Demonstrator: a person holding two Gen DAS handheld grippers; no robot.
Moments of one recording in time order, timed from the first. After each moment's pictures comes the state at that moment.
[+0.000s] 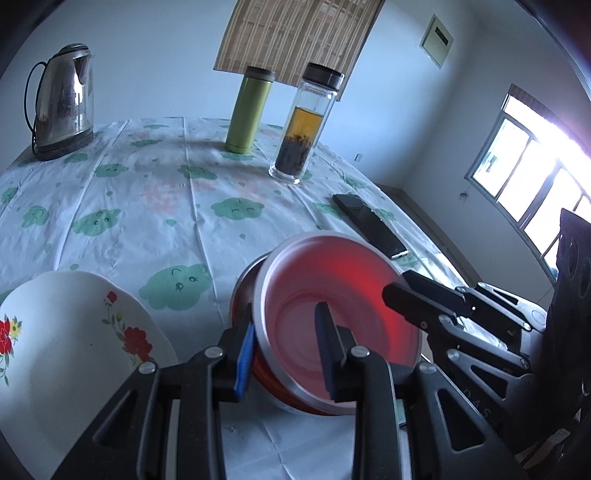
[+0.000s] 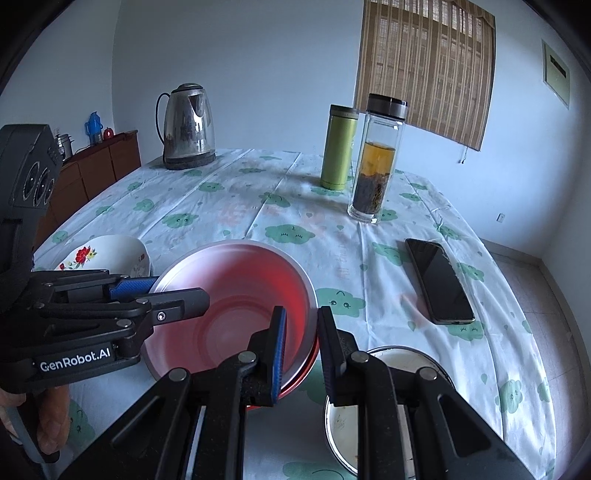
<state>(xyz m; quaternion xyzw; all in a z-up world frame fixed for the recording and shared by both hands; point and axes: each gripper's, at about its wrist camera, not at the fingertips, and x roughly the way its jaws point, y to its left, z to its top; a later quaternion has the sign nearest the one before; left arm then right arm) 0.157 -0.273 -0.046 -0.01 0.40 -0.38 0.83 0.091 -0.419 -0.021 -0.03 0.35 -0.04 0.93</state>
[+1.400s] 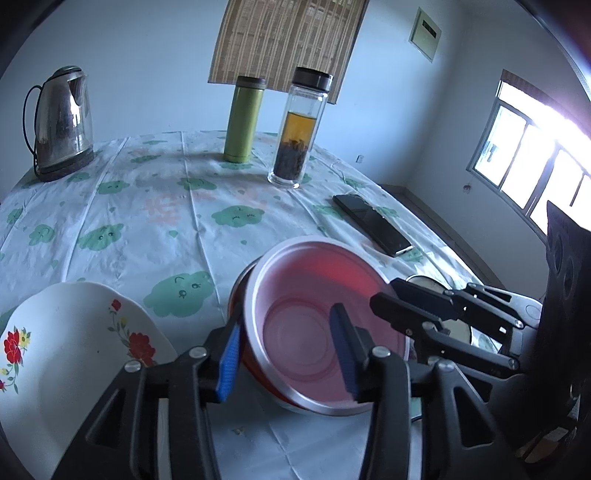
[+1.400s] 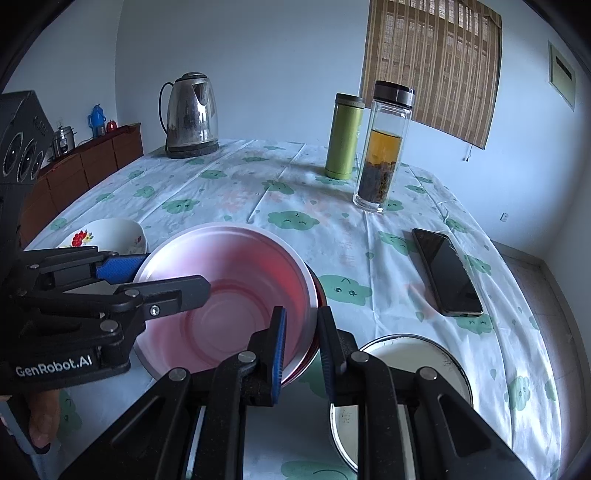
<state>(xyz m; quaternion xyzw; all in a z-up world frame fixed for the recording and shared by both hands) 0.146 -0.277 -0.042 0.02 0.38 -0.38 0.84 0.091 -0.417 -0.035 -0.04 0.36 -0.04 0.93</state>
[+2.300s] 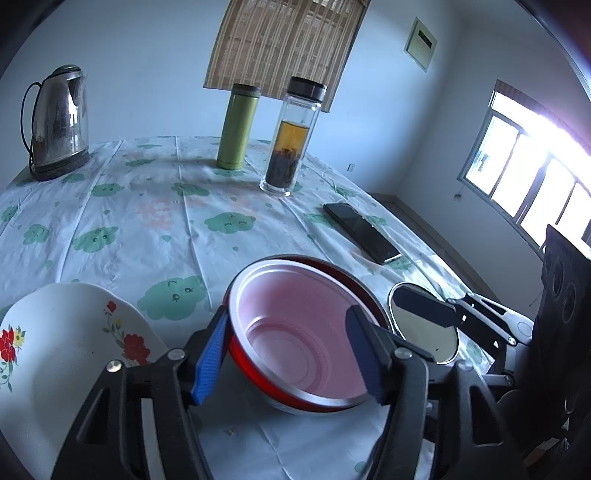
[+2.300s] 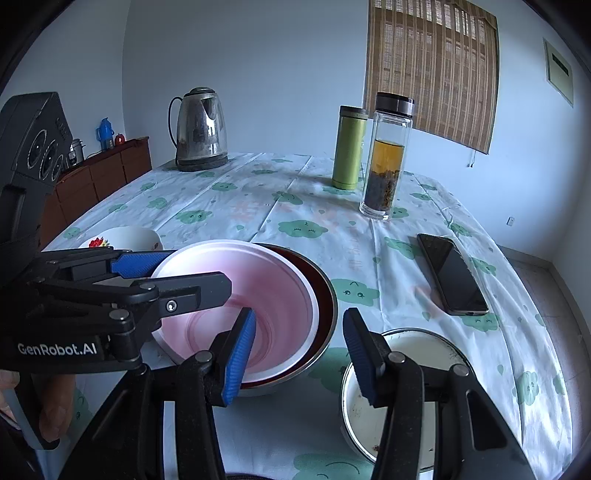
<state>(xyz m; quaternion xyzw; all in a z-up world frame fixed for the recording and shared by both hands) 0.144 -0.273 -0.039 0.00 0.37 -0.39 0.84 0.079 -0.416 -0.035 -0.03 0.33 -0.02 0.94</state>
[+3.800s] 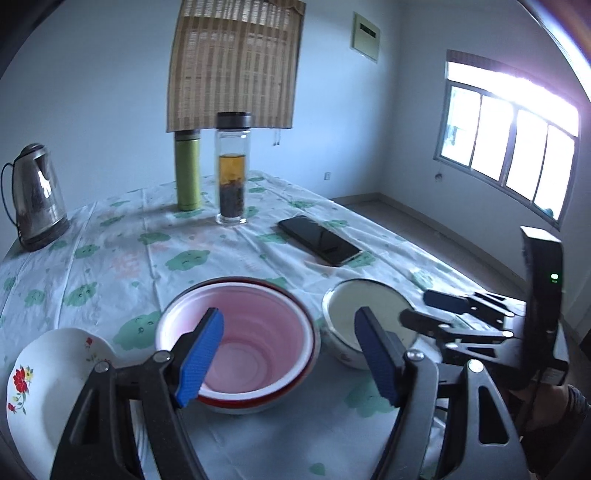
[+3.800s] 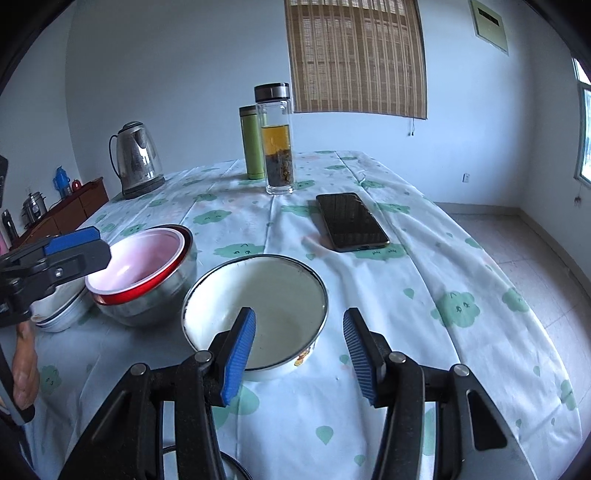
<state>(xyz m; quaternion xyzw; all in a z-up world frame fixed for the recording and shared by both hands) 0.074 -0.310 -0.012 0.08 0.28 -0.44 0.85 0.000 -0.514 -0.049 0.07 0.32 -0.11 0.94</state>
